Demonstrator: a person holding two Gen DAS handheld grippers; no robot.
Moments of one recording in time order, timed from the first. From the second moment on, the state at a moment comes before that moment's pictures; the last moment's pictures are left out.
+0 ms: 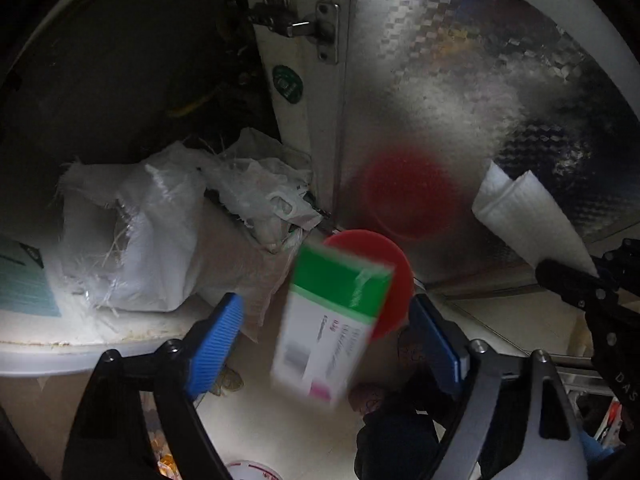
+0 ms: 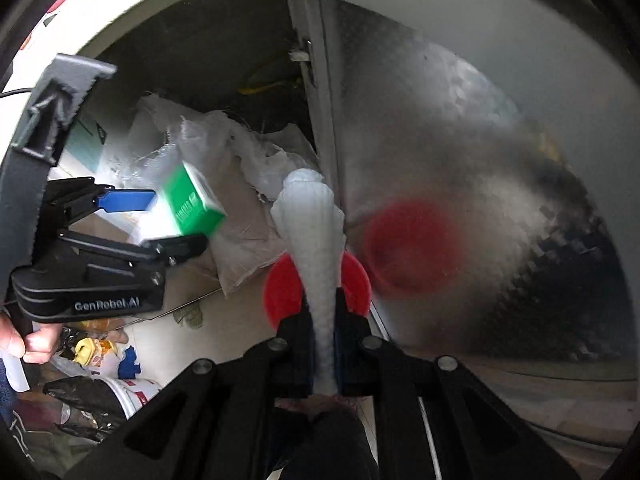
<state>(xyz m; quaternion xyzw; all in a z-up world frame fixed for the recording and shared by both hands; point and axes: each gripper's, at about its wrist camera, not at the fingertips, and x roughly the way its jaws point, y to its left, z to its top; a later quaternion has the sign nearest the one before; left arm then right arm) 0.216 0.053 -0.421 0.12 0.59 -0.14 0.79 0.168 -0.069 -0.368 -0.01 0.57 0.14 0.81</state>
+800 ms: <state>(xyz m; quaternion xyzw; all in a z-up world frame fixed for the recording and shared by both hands) 0.201 0.108 -0.423 0.07 0.61 -0.06 0.78 0.181 -0.030 -0.391 -0.06 0.59 0.22 0.78</state>
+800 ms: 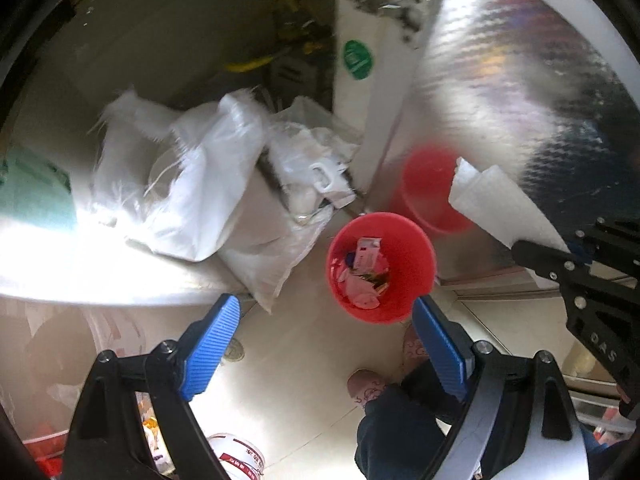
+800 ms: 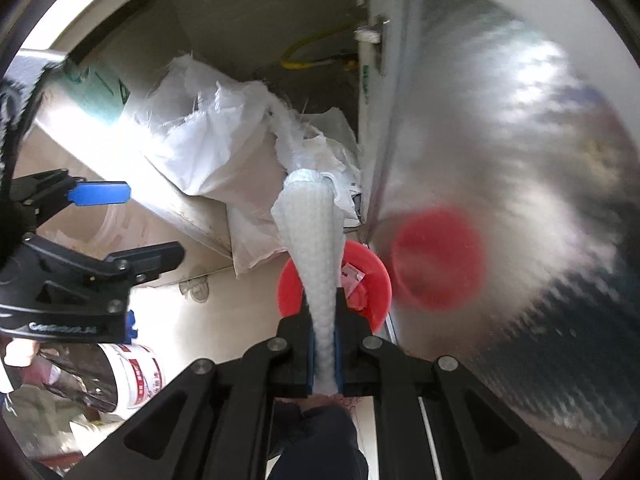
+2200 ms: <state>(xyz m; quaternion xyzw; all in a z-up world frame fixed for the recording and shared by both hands) 0.214 0.116 -0.154 0.07 0.50 -0.08 0.86 0.197 -0.055 -0.169 -0.04 0.50 0.17 0.85</state>
